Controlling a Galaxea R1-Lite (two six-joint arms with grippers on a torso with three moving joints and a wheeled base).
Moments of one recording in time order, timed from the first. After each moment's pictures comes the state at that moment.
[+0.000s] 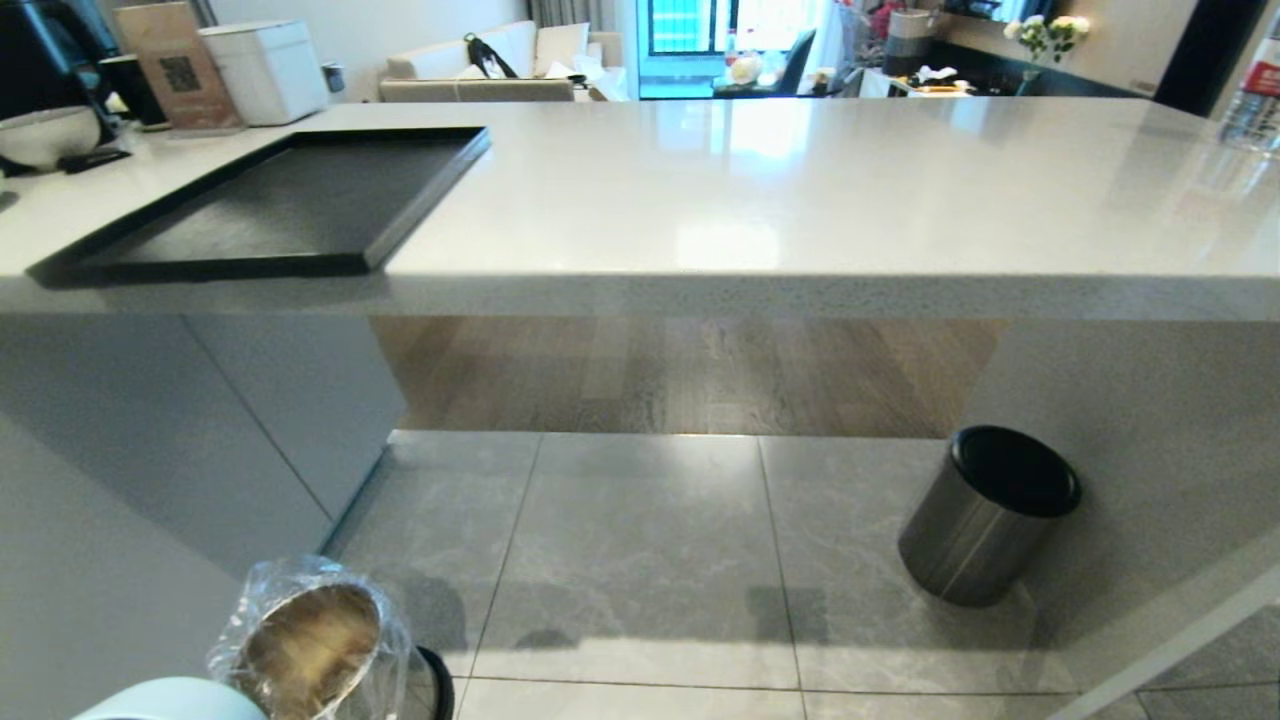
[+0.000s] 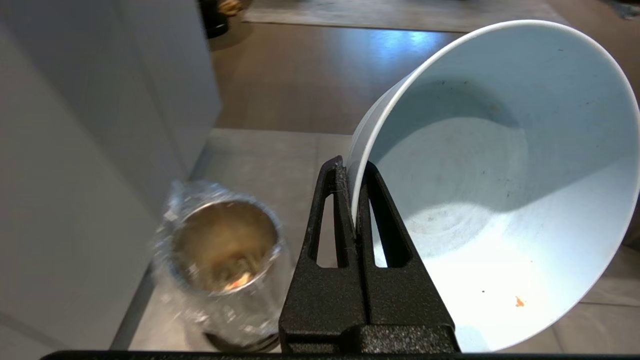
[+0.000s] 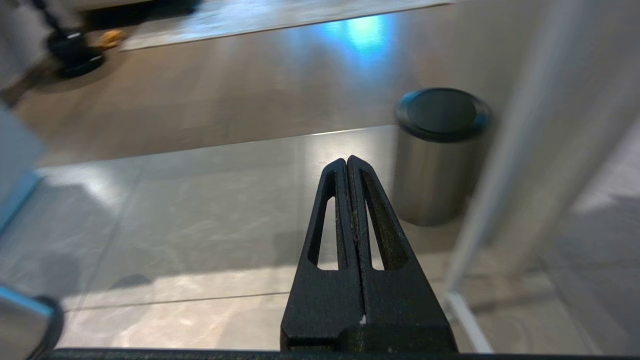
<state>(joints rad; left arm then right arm) 0.00 0.00 0.00 -0.01 0.01 -0.04 0.00 0.00 0.00 -0.01 -0.06 0.11</state>
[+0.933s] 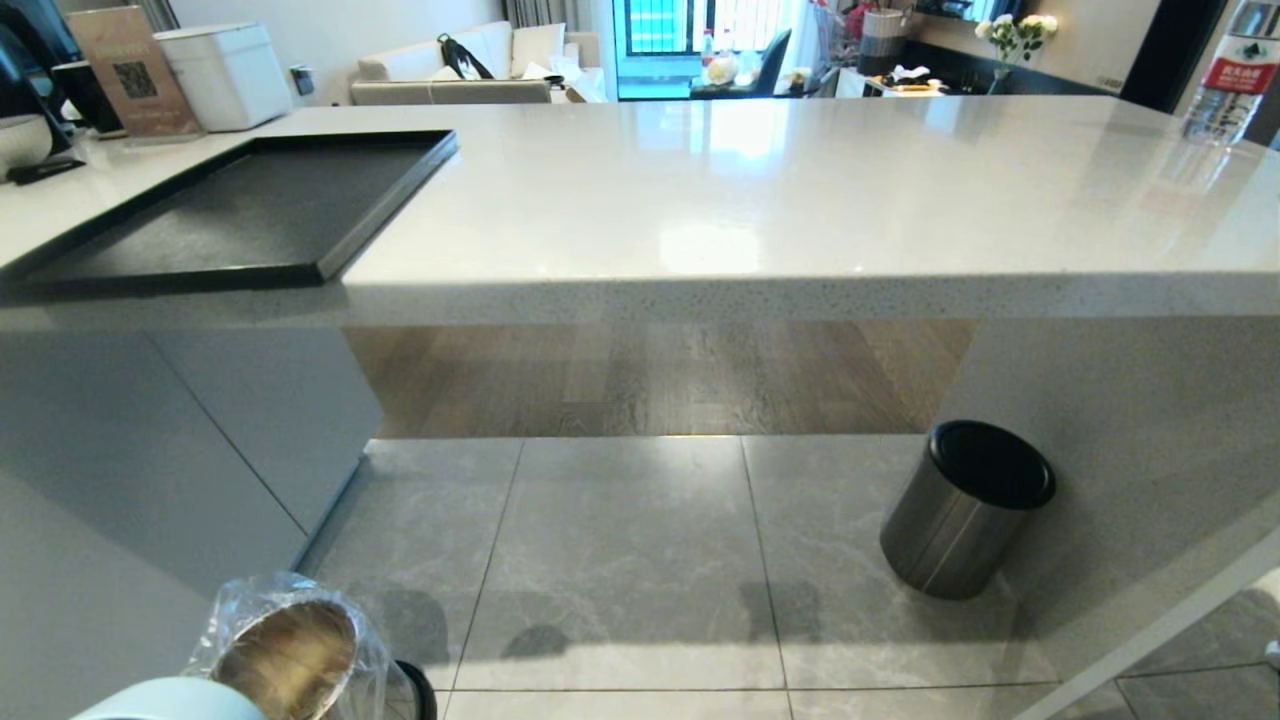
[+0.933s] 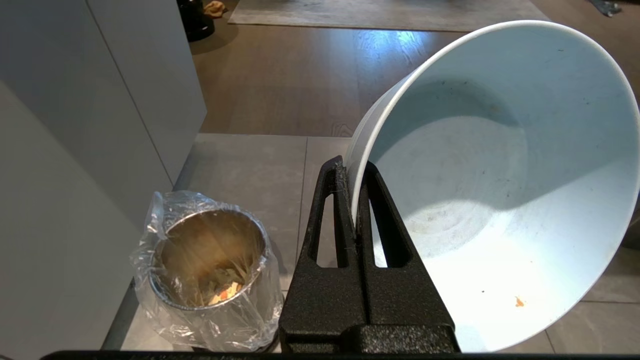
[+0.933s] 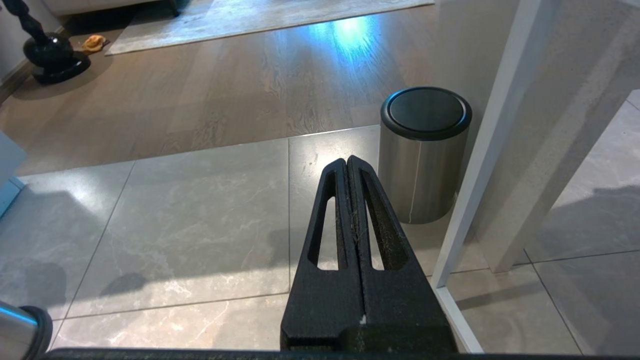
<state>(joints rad) 0.00 0.00 0.00 -0.01 0.01 -0.04 0.00 0.00 0.00 -0.01 -0.06 0.11</state>
